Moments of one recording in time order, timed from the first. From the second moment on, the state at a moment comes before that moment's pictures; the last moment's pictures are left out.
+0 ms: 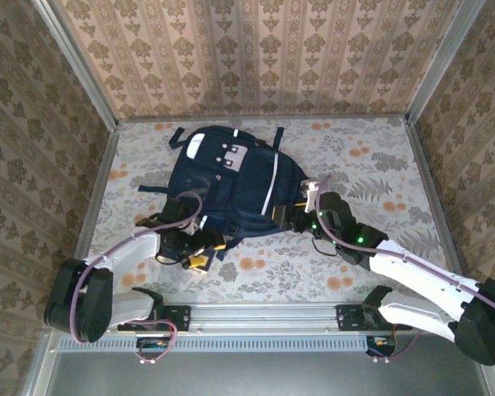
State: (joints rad) left arm -0.42 1.24 0.53 -0.56 0.56 -0.75; right arm 0.71 1.01 0.64 -0.08 -0.03 0.62
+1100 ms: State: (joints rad) left arm -0.96 1.45 0.73 -0.61 0.52 -0.62; right arm 0.77 1.42 0.77 -0.16 -0.10 0.57
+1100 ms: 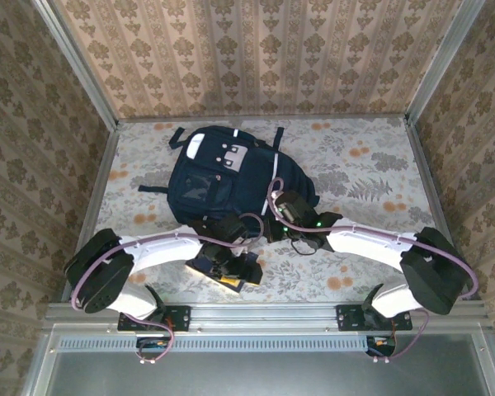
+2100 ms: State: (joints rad) left arm -0.52 1.10 0.65 -0.72 0.10 -0.64; right arm 0.87 1.54 0.72 -0.18 -0.40 0.51
